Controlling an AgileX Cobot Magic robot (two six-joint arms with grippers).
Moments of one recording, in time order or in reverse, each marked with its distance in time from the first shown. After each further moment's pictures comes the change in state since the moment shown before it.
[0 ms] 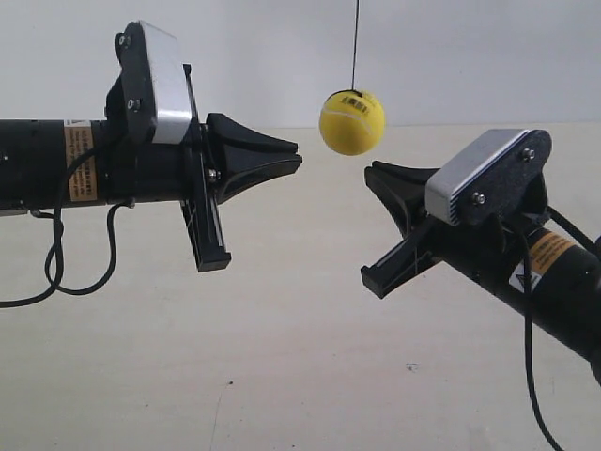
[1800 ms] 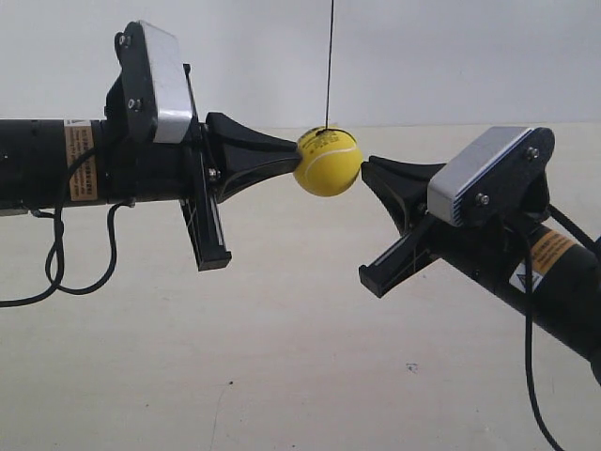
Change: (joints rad) left arm 0.000 0.000 0.000 -0.006 0.007 0.006; right arm 0.000 -0.002 0.000 -0.023 -0.037 0.001
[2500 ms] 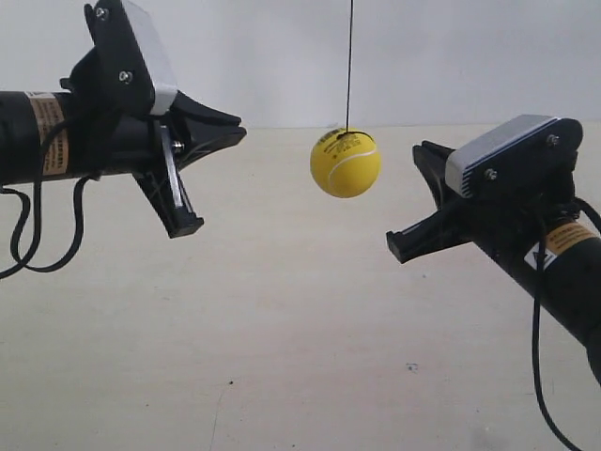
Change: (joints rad) left arm 0.000 -0.118 0.000 -0.038 0.351 -0.007; right arm 0.000 0.000 0.000 0.285 0.037 -0.136
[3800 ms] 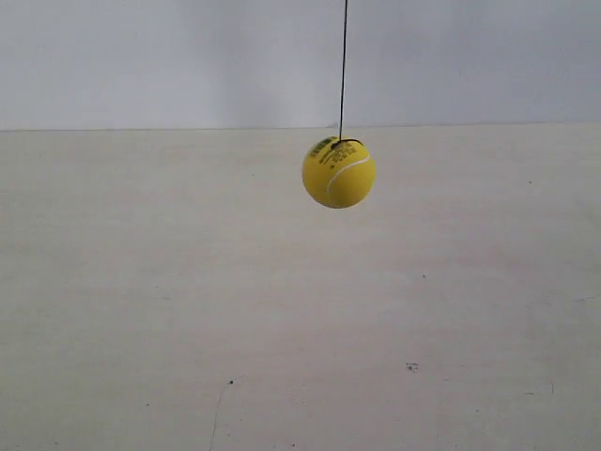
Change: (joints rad) left arm 0.000 -0.919 0.284 -0.138 0.249 -0.249; right arm 0.000 -1.106 0.048 0.198 0.748 -0.197
